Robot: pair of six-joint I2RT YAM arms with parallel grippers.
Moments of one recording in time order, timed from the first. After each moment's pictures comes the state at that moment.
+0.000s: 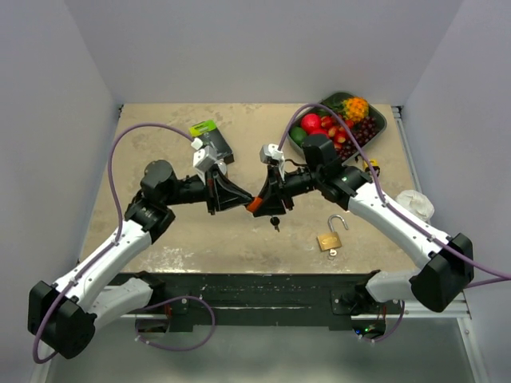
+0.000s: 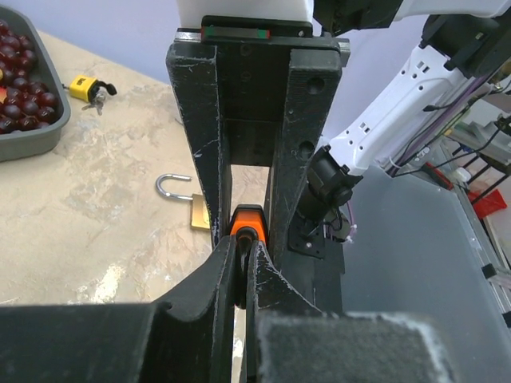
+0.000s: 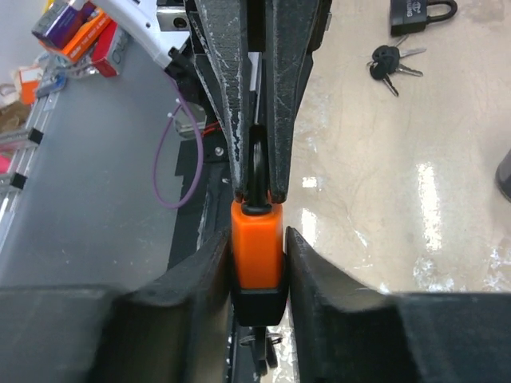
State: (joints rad) left arm -0.50 0.99 0.74 0.29 0.93 -0.41; right arm 0.65 1.33 1.17 -0.36 -1.02 -0.11
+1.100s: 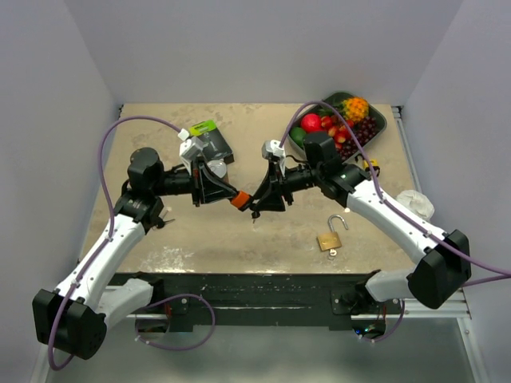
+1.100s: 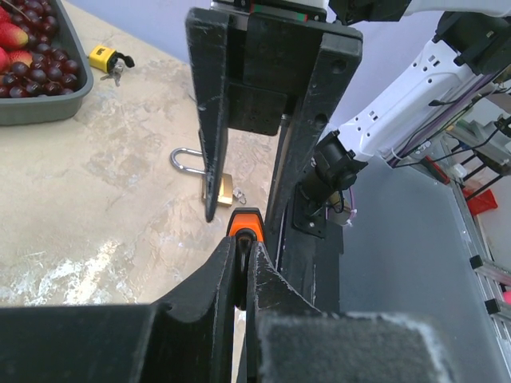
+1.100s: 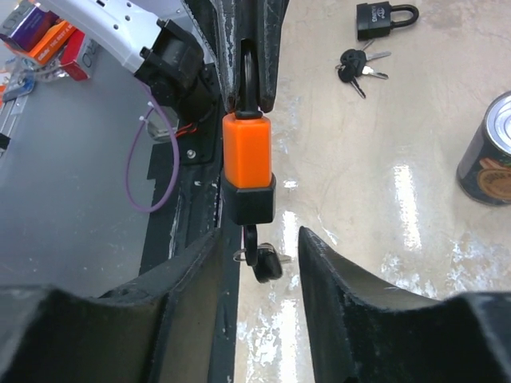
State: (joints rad) left arm -0.30 1.00 0.82 0.10 1.11 -0.37; right arm 0.61 1.35 1.17 -0.33 -1.00 -0.15
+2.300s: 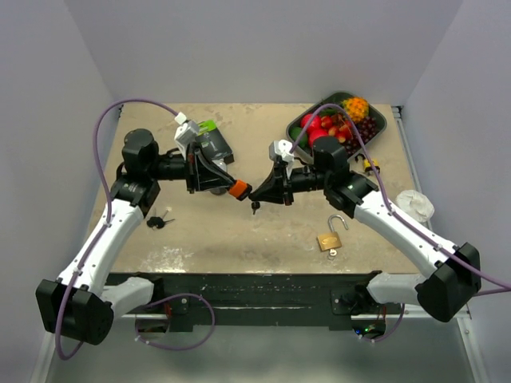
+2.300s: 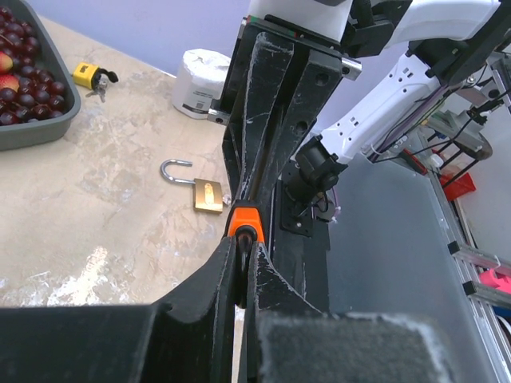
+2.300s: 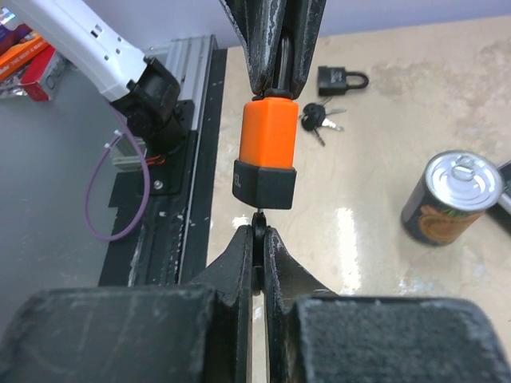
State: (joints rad) left arm -0.23 1.10 0.99 0.03 1.24 -0.35; right arm 0.63 1.25 1.07 -0.16 -0.93 -0.14
